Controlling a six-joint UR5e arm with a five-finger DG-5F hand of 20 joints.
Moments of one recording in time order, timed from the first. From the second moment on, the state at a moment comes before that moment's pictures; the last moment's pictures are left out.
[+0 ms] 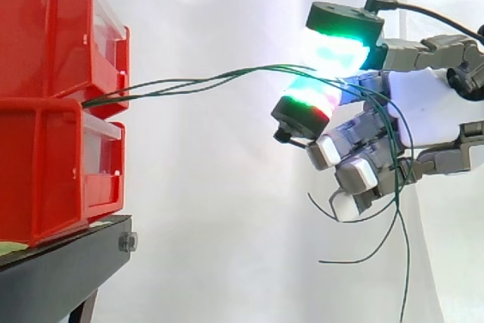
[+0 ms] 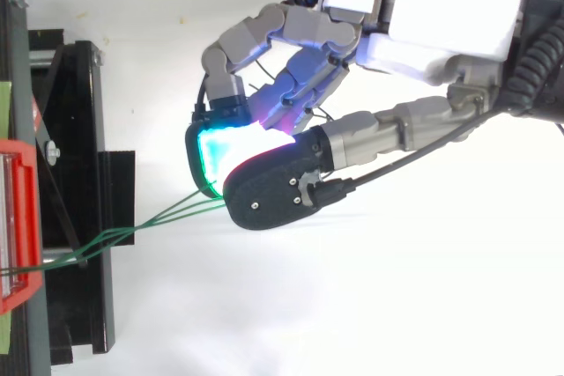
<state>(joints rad) 0.12 -2.17 -1.21 -3.02 -1.28 -0.12</state>
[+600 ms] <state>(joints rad) 0.12 -2.17 -1.21 -3.02 -1.28 -0.12</state>
